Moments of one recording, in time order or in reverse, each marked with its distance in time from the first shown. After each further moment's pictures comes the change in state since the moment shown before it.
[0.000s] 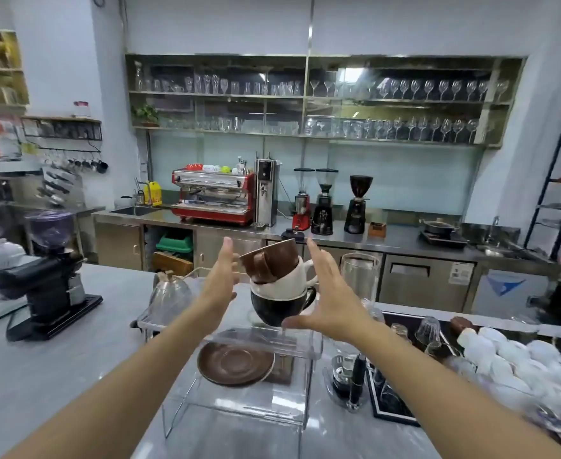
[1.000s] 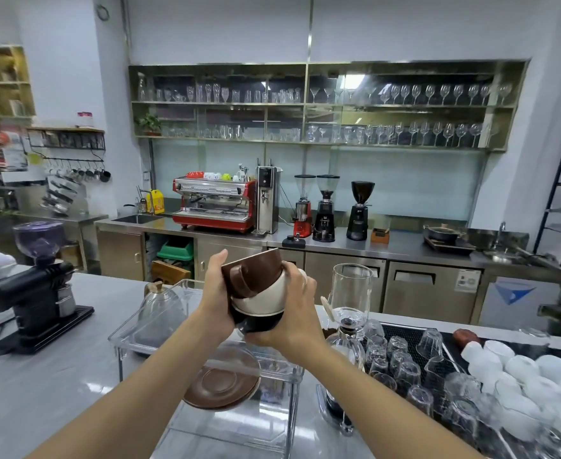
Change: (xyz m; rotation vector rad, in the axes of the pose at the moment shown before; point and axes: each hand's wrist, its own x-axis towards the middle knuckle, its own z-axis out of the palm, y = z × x) left_hand 0.027 -0.006 0.041 -0.531 -0.099 -0.221; right_hand 0.017 0.001 0.045 0.261 0.235 -0.037
